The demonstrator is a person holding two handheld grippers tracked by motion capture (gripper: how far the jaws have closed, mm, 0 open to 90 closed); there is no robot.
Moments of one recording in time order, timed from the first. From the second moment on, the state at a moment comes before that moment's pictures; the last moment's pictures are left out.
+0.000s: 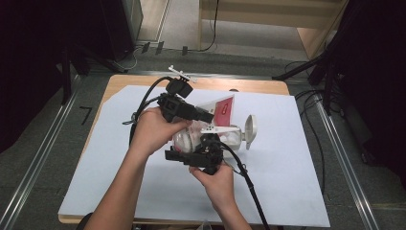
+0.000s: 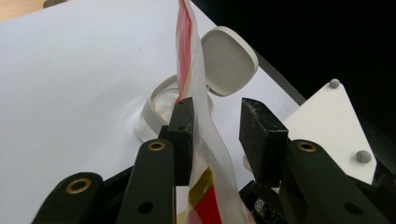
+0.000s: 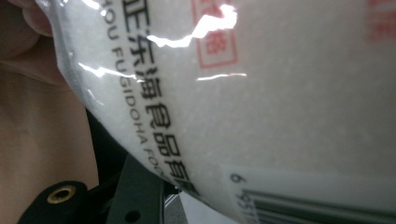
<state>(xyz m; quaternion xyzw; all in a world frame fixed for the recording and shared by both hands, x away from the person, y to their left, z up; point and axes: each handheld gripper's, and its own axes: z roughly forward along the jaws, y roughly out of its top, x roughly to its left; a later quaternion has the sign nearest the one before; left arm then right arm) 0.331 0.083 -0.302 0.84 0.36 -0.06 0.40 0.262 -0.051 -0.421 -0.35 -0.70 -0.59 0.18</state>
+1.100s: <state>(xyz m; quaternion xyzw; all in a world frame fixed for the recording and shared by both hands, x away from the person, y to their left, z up) 0.334 0.075 -0.307 0.84 0.36 -0.07 0.40 0.263 -0.060 -0.425 -0.36 -0.69 -0.59 0.19</state>
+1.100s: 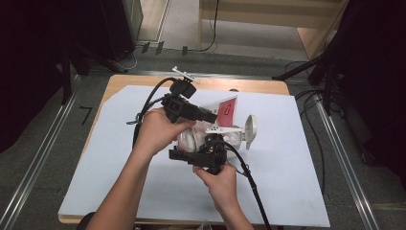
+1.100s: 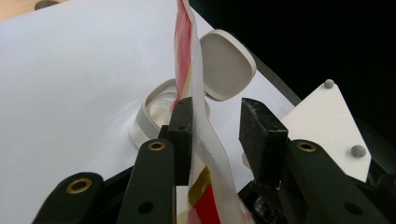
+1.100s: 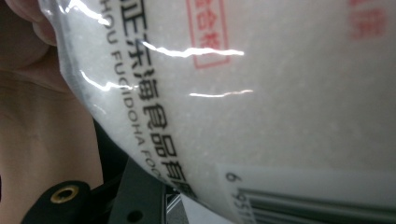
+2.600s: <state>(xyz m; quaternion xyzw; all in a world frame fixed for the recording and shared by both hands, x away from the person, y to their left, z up) 0.331 0.073 -0.306 0.84 0.36 -0.07 0.40 0.258 -0.063 -0.425 -0.36 -0.69 -0.60 0.19</state>
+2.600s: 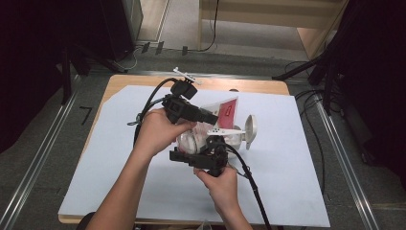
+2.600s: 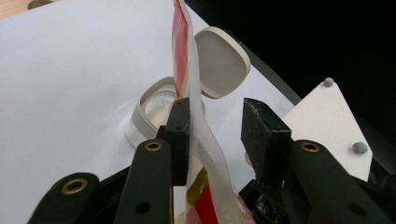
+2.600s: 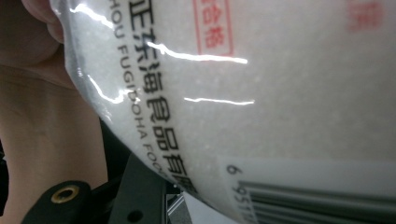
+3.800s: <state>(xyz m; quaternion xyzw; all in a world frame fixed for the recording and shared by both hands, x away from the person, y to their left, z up) 0.331 0.069 -0.302 0.84 0.35 -0.07 0.40 0.255 -0.063 -0.420 -0.37 -0.68 -0.61 0.18</state>
